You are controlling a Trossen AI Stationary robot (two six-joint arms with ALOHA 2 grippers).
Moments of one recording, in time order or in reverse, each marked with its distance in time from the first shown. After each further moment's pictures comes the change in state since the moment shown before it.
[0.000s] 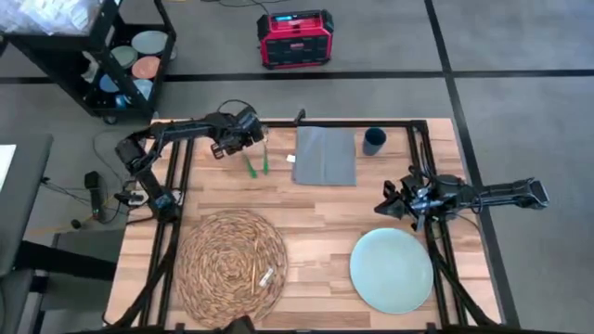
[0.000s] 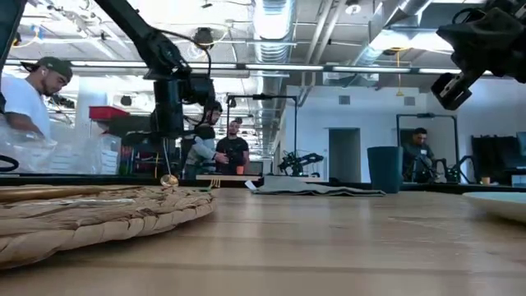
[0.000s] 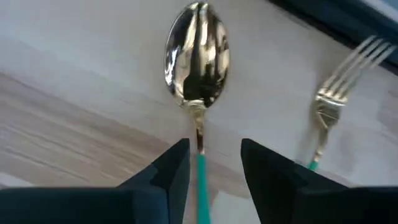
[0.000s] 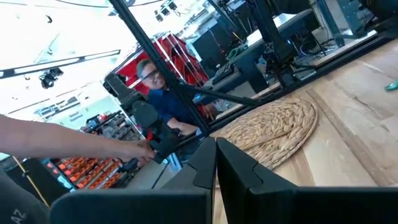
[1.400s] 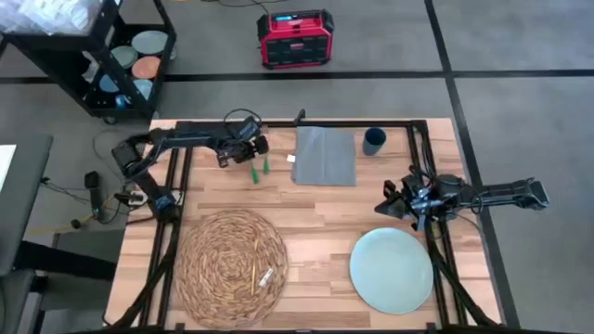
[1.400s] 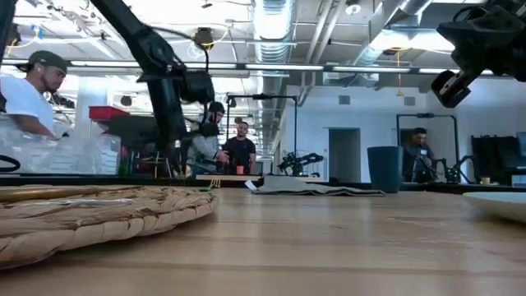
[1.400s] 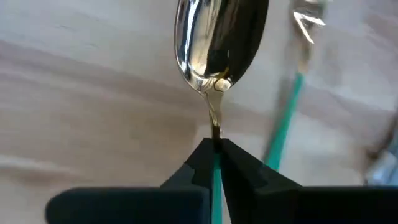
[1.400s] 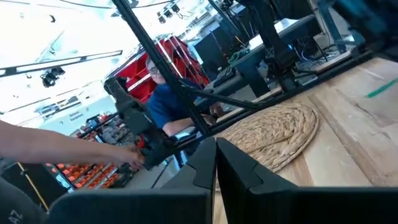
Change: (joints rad) left arm -0.099 -0.093 -0.067 0.035 0.089 0.091; right arm 0.000 0.000 0.000 0.015 0.000 -0.019
